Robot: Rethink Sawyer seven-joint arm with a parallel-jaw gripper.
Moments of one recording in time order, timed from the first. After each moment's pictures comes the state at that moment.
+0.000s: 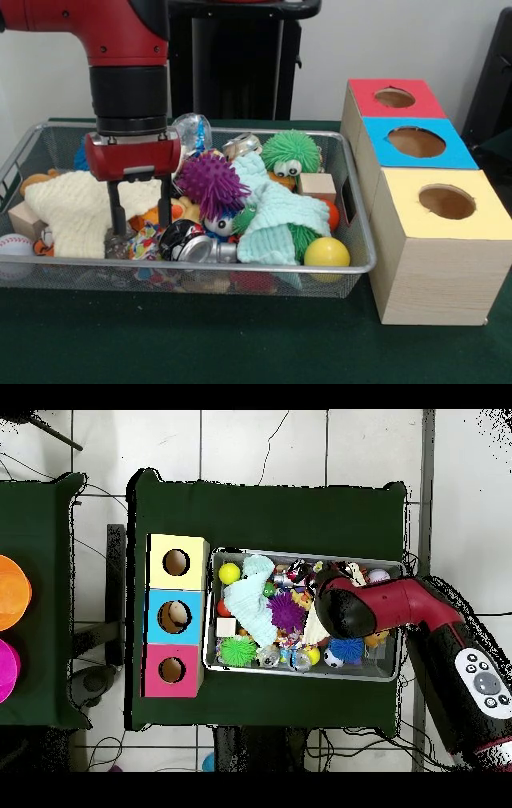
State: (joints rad) arm -0.92 -0.55 0.72 1.62 -0.97 0.47 1.56
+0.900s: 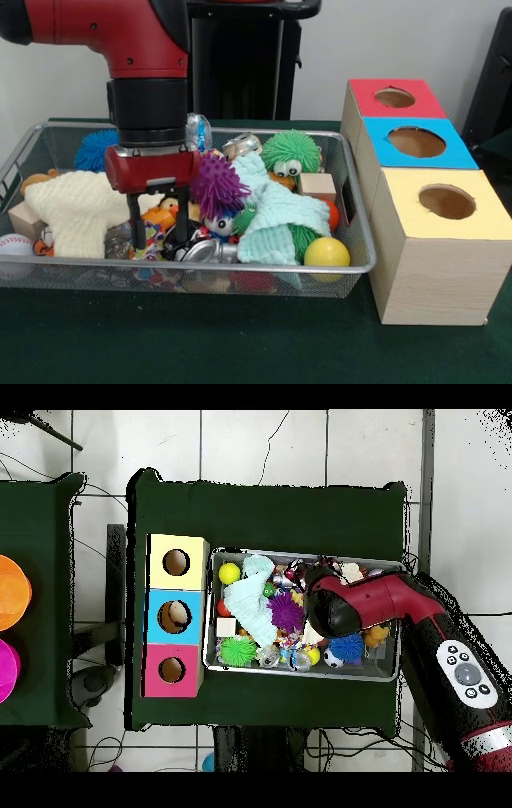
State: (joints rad) arm -0.87 -0.53 0.72 1.61 -1.06 0.41 1.56
